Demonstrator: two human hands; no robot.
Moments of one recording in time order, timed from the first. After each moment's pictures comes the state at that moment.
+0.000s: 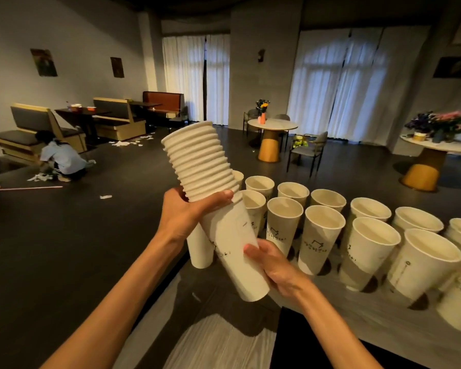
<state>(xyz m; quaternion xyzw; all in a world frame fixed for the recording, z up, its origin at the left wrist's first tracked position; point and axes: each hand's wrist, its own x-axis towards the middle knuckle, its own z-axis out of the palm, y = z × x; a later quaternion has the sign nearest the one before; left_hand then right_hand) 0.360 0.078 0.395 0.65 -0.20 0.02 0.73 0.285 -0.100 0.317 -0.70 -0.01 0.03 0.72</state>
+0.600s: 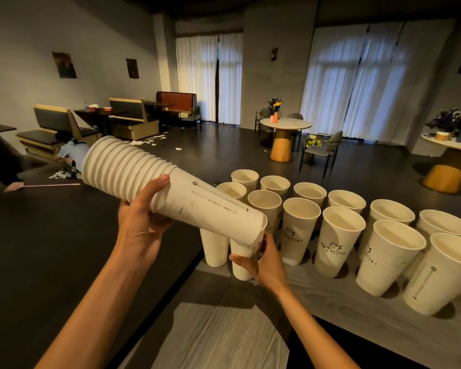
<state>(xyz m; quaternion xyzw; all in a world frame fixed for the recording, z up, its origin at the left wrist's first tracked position) 0.354 0.147 0.404 0.45 0.00 0.03 0.89 0.329 -0.075 0.266 -0.78 0.11 -0.13 0.61</state>
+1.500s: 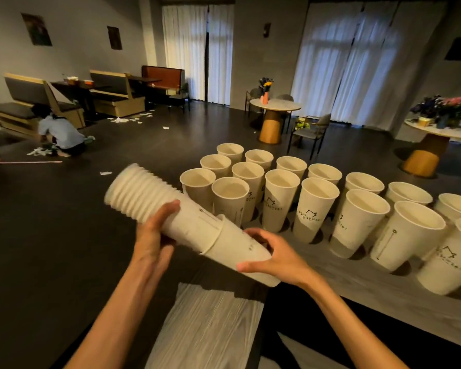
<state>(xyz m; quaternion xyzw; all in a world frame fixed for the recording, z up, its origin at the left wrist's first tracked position) 0.315 0.119 0.316 0.40 0.11 -0.06 0.91 0.246 -0.119 0.273 -0.86 0.01 0.03 0.51</state>
